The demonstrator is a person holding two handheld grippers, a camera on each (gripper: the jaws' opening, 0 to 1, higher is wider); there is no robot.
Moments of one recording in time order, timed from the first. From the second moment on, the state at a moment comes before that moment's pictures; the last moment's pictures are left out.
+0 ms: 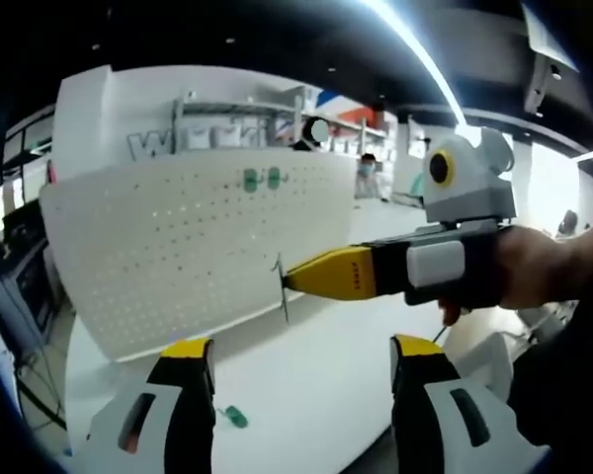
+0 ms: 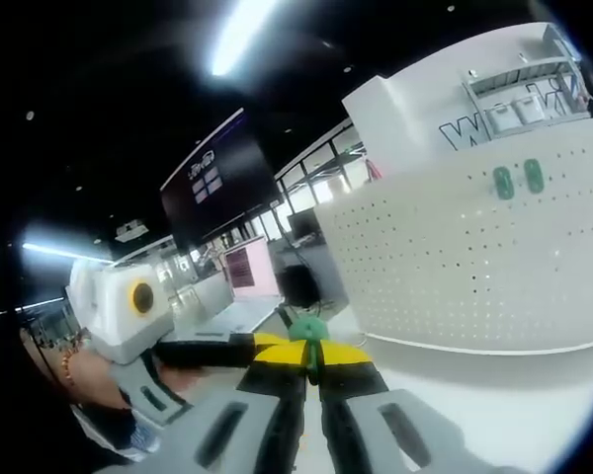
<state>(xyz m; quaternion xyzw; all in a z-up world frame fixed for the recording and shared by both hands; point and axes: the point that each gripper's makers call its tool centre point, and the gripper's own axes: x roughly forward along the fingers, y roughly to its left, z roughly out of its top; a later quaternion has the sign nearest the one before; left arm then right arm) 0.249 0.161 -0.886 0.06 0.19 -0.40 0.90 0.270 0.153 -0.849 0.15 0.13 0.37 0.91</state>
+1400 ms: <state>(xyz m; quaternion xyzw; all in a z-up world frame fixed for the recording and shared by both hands) 0.252 0.177 -0.892 0.04 0.20 -0.38 0.90 0.340 0.079 -0.829 0.10 0.04 0.23 0.97</state>
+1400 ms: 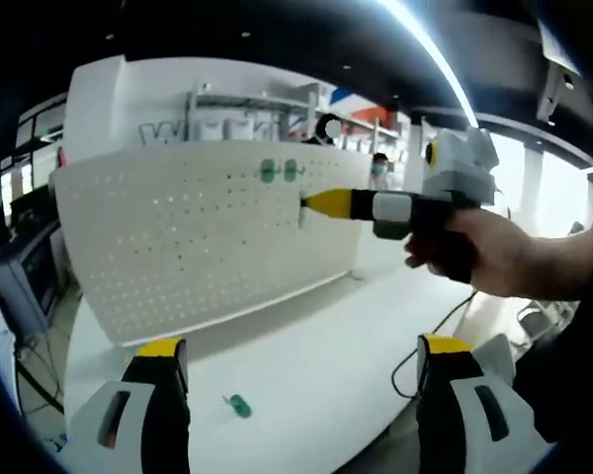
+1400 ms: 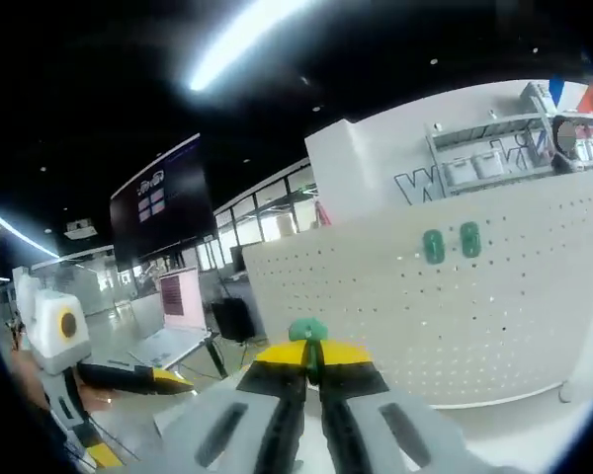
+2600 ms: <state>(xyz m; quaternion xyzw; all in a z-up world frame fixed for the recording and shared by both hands) 0.268 0.193 -0.906 0.03 0.22 -0.36 0.91 0.442 -0.055 -0.804 0.07 0.00 0.07 1.00</state>
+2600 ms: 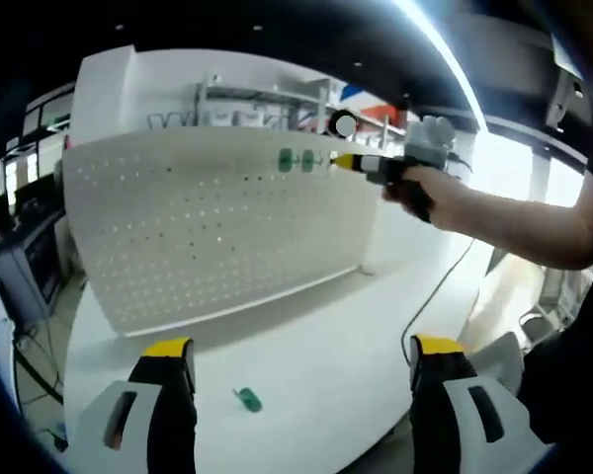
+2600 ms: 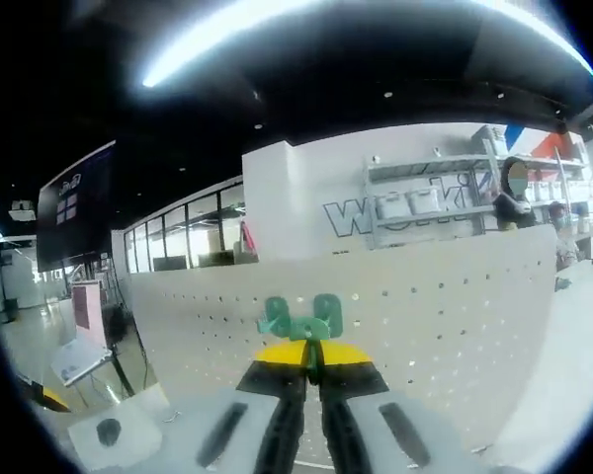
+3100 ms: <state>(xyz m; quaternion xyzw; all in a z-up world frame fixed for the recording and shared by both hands) 0.271 0.203 -0.909 0.03 0.22 -0.35 0.91 0.463 -0.089 -0.802 0.07 -0.01 0.04 1.00</state>
